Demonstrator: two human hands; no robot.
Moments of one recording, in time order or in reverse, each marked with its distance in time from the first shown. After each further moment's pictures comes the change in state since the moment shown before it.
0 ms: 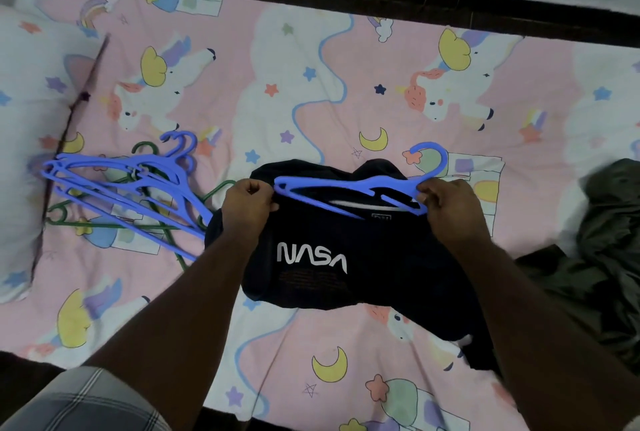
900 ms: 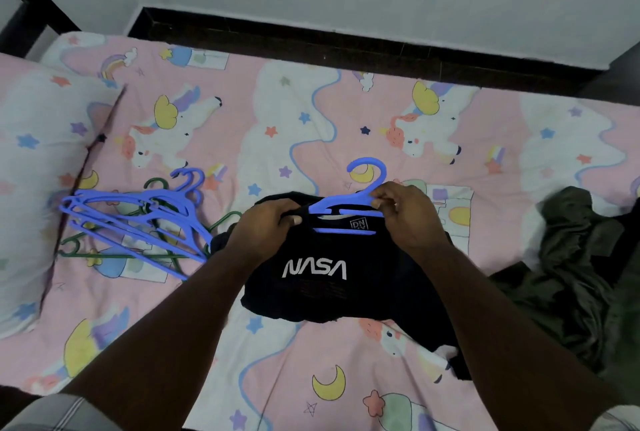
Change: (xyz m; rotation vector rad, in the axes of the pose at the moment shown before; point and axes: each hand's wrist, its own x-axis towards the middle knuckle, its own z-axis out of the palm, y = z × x) left_hand -0.035 0.053 -0.029 0.690 -0.389 0.658; right_hand -0.002 -0.092 -0.036 0.200 -0.017 -0.083
